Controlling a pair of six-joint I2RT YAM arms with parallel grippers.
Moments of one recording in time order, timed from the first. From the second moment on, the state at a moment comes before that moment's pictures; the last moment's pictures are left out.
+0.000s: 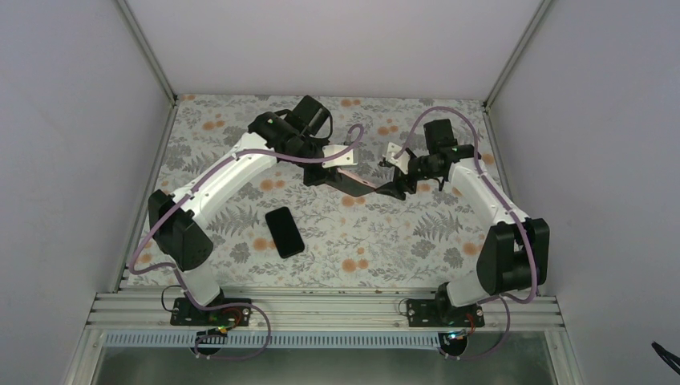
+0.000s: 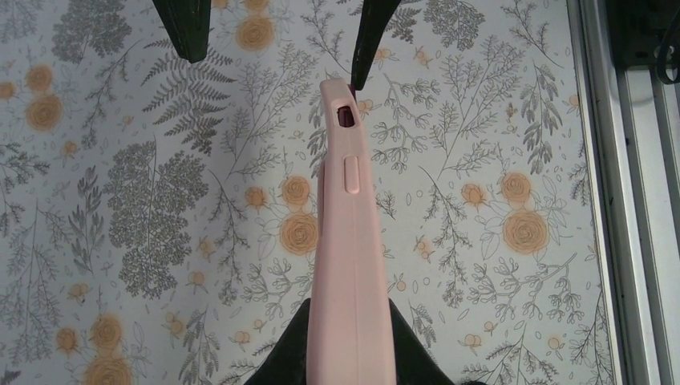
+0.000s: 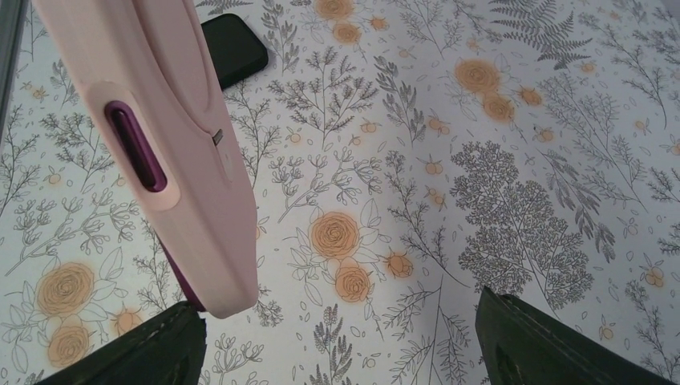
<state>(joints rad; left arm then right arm) -0.70 1.74 1.78 -1.12 0.43 0.77 0.18 1.49 1.17 -0.78 -0.75 -1.04</state>
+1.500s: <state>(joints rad) -0.70 1.75 1.76 -1.13 0.44 0.77 0.15 1.55 1.20 -0.85 -0.74 -1.10</state>
